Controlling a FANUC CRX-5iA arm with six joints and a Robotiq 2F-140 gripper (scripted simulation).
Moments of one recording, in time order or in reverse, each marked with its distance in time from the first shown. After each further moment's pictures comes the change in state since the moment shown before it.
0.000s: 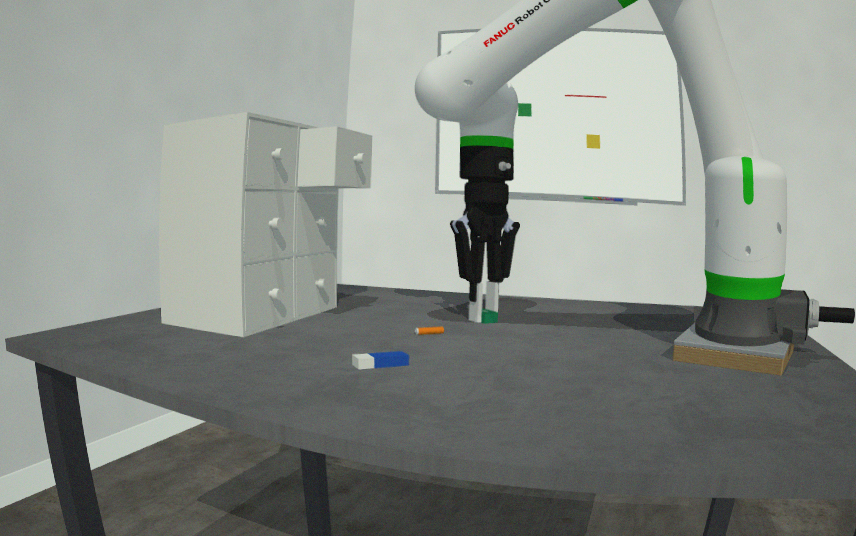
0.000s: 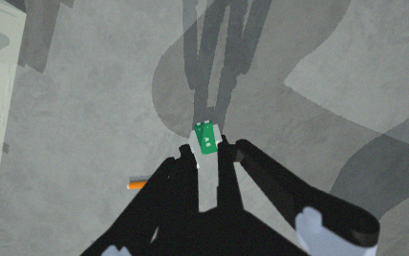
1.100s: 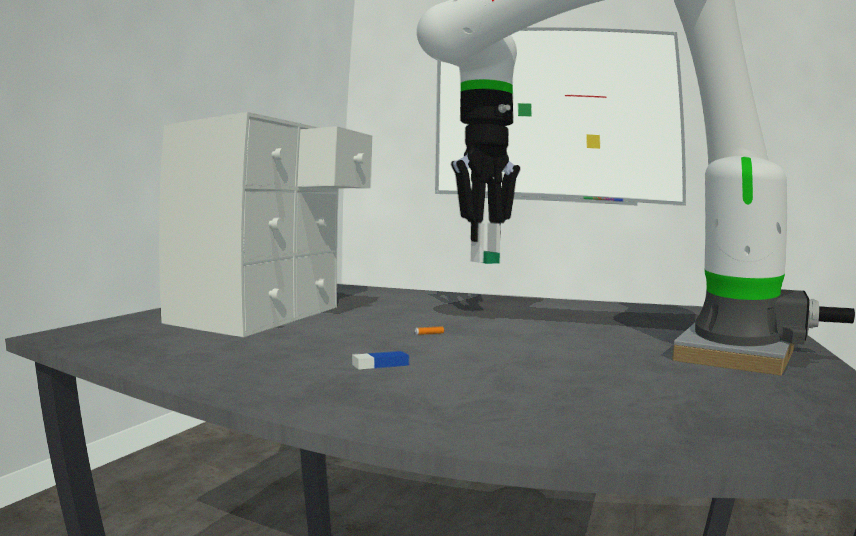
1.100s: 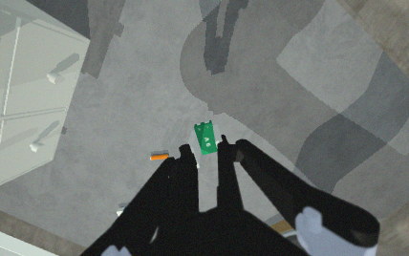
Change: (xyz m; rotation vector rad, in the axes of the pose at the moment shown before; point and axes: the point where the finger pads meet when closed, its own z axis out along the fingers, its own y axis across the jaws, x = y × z) arm 0.000 0.000 -0.100 0.000 0.001 0.000
